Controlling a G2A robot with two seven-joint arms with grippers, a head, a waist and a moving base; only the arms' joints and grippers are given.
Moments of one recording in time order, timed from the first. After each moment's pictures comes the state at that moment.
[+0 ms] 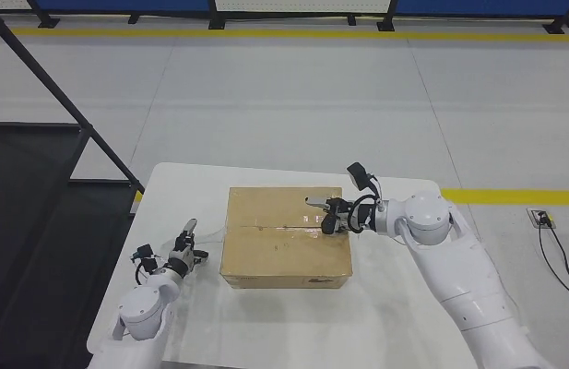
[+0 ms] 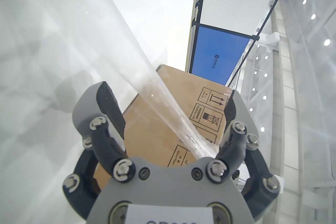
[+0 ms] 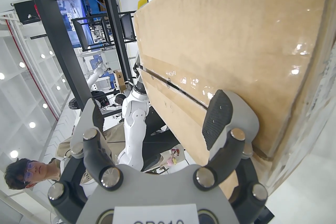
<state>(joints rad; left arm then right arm) 1.12 -1.28 -1.47 -1.32 -0.30 0.21 -0.17 -0.54 -1.28 1.12 -1.09 0.08 0.18 1.06</state>
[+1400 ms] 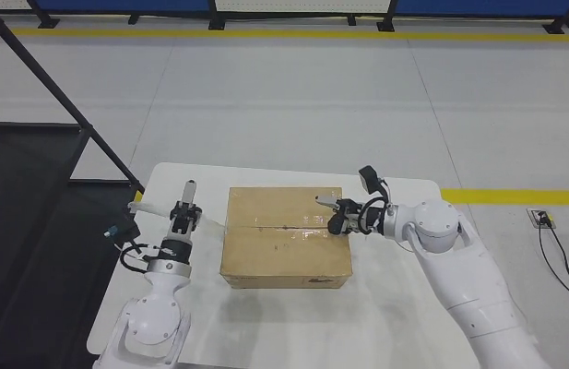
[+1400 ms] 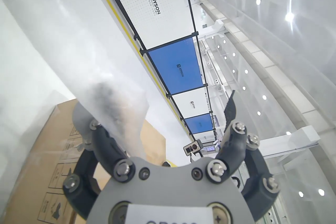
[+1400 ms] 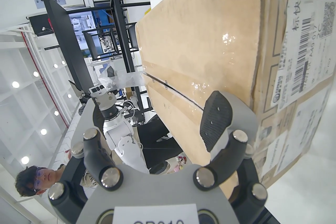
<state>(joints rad) 1.23 -1.30 -1.40 -1.83 0.12 0.11 0.12 -0.59 -1.25 1.15 -1.10 0.13 0.16 1.01</state>
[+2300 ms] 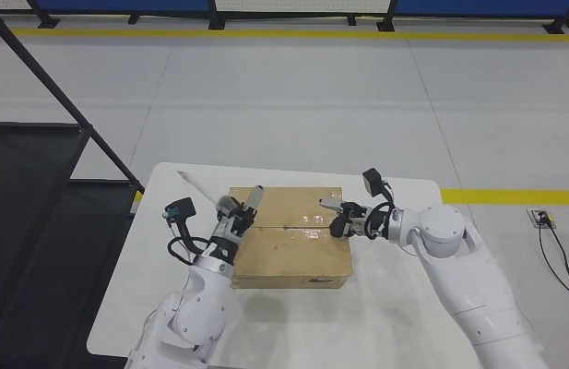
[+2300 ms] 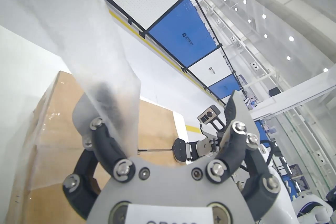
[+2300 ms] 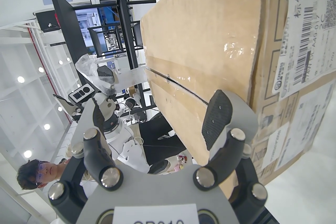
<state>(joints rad) 1.14 -1.32 -1.19 -1.82 0.49 0.15 0.02 -0.63 -1.23 1.17 -1.14 0.16 0.14 1.02</state>
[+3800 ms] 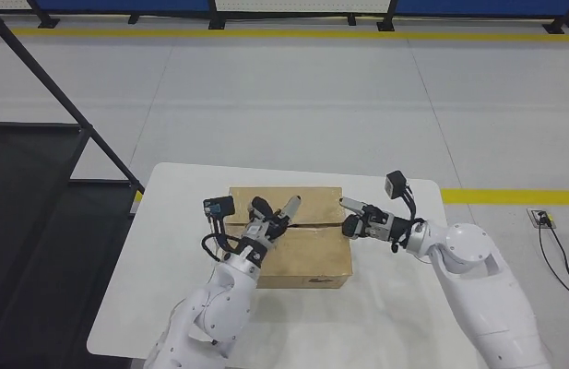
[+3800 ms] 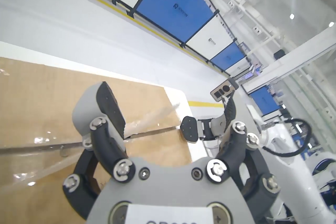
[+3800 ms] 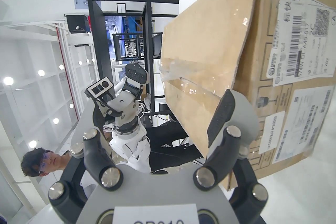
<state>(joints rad) 1.10 -1.36 -1.16 -1.77 0.54 0.09 -0.05 -0.78 -1.18 1.29 -1.30 0.24 0.01 0.97</state>
